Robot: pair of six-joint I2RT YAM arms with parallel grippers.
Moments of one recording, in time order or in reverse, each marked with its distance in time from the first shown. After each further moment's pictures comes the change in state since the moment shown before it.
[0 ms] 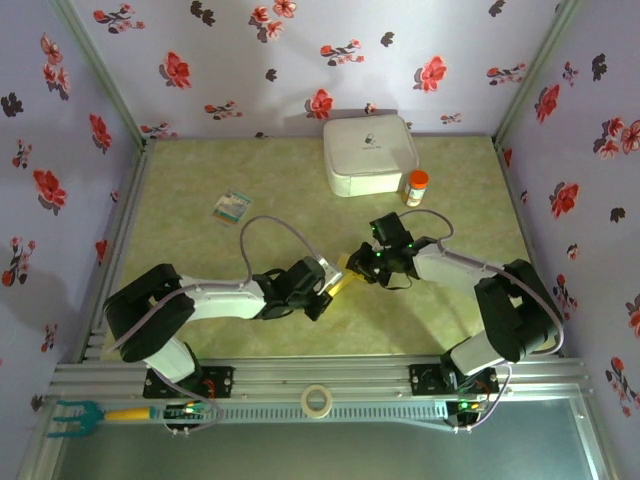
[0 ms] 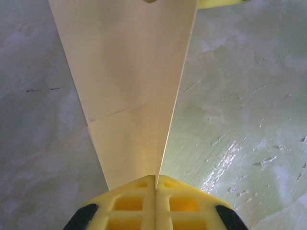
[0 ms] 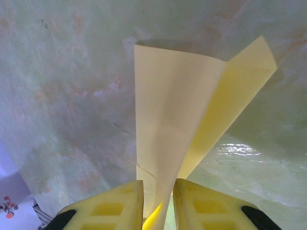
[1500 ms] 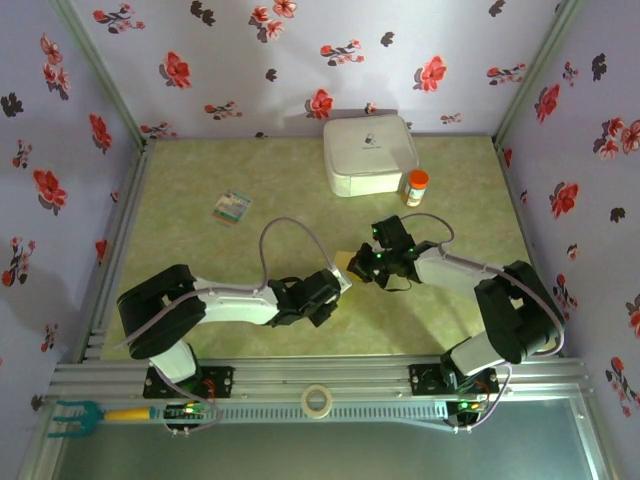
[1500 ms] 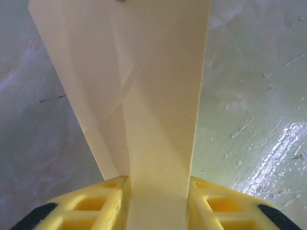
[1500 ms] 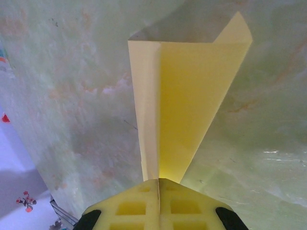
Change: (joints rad) left arm -0.110 0.063 0.071 -0.094 -0.246 0.116; right arm -0.002 -0.010 -0.044 0.086 -0.039 0.055
